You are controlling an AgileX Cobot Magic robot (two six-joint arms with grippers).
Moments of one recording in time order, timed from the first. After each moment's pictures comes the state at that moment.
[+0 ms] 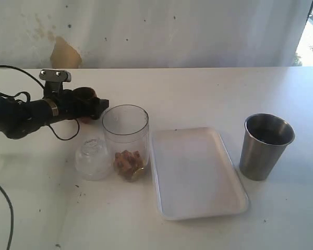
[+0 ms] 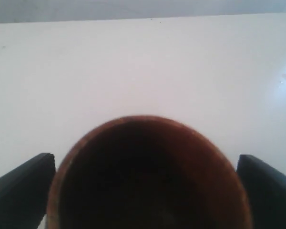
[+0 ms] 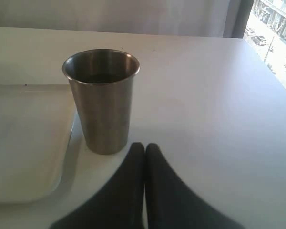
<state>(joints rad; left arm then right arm) -0.17 2.26 -1.22 0.61 -0.60 -0.58 -0.06 0.01 -0.01 0.00 0.34 -0.01</state>
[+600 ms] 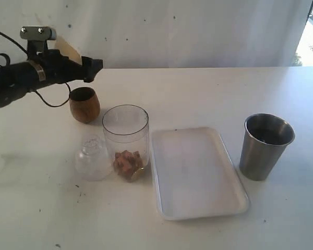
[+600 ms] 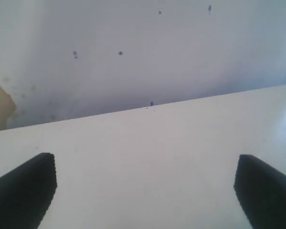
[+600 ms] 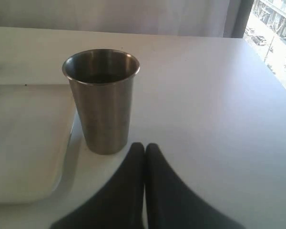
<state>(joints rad) -0.17 2.02 -1.22 0.65 -0.51 -0.64 -0.06 0.01 -0.01 0.00 0.34 -0.01</state>
